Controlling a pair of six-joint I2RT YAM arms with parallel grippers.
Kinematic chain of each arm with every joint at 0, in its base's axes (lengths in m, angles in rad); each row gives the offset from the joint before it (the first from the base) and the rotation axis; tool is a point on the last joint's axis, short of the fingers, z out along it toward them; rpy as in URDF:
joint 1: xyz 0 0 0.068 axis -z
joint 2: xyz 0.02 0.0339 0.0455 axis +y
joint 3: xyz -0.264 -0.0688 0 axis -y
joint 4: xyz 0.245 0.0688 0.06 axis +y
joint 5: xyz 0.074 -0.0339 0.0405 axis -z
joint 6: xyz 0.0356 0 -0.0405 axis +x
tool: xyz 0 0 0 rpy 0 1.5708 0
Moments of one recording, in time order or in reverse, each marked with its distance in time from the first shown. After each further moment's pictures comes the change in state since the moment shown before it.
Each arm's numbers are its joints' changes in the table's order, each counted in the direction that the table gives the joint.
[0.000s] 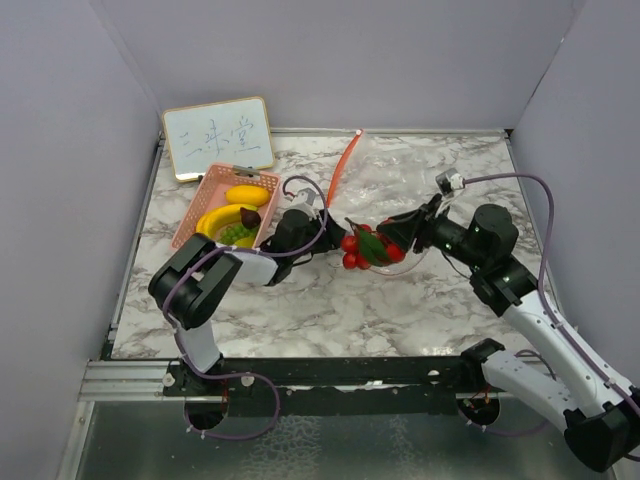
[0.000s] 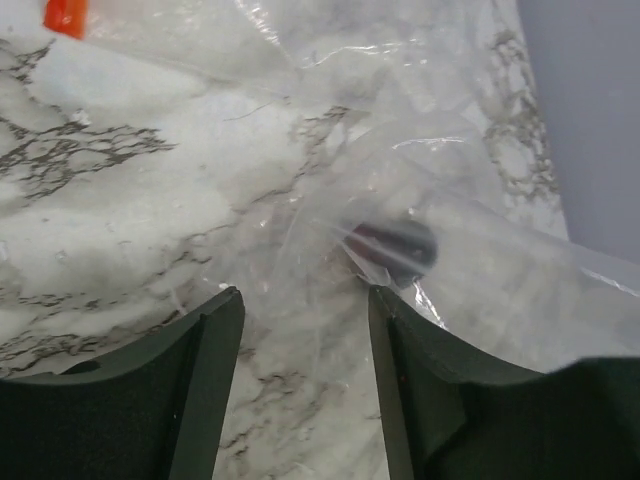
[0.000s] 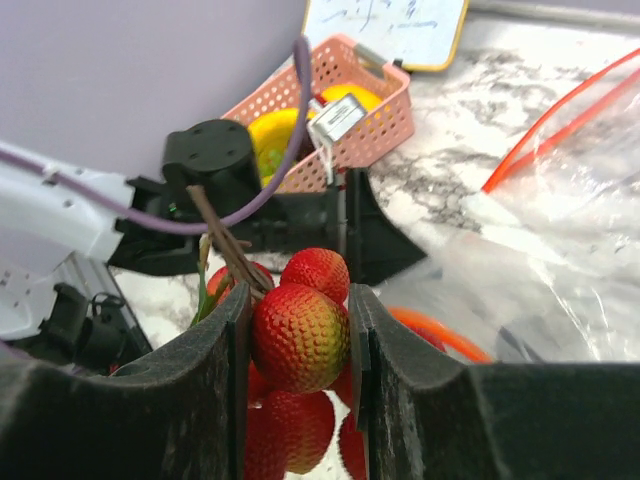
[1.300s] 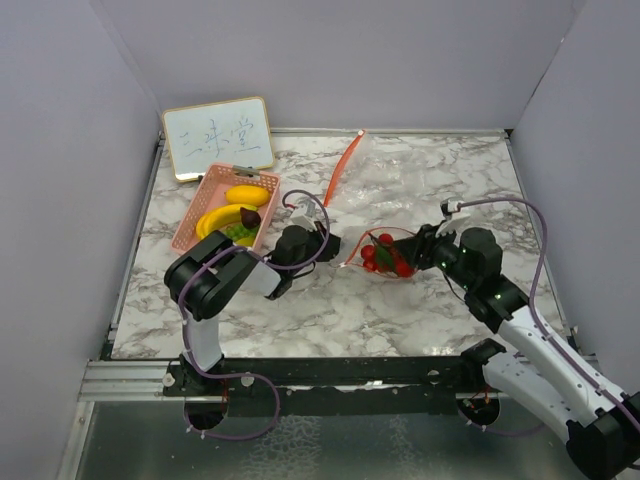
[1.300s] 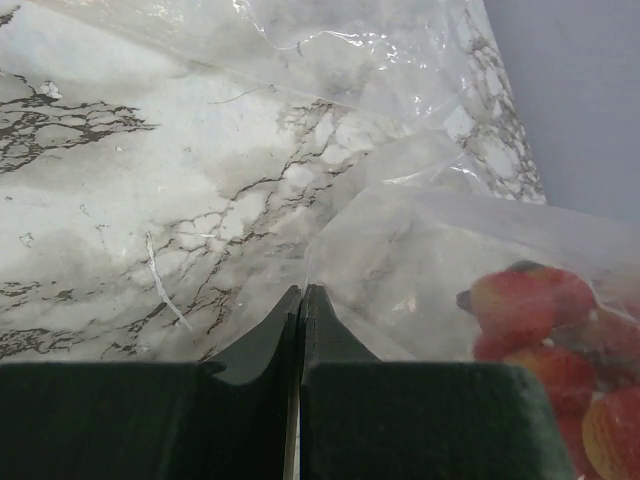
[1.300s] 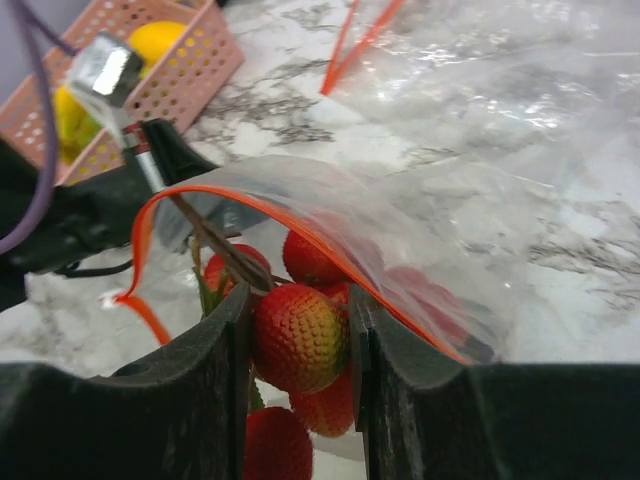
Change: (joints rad) left arm 0.045 0.053 -0.115 -0.309 -0.035 0.000; right arm -0.004 -0.059 -0.202 0.040 0.361 -0.024
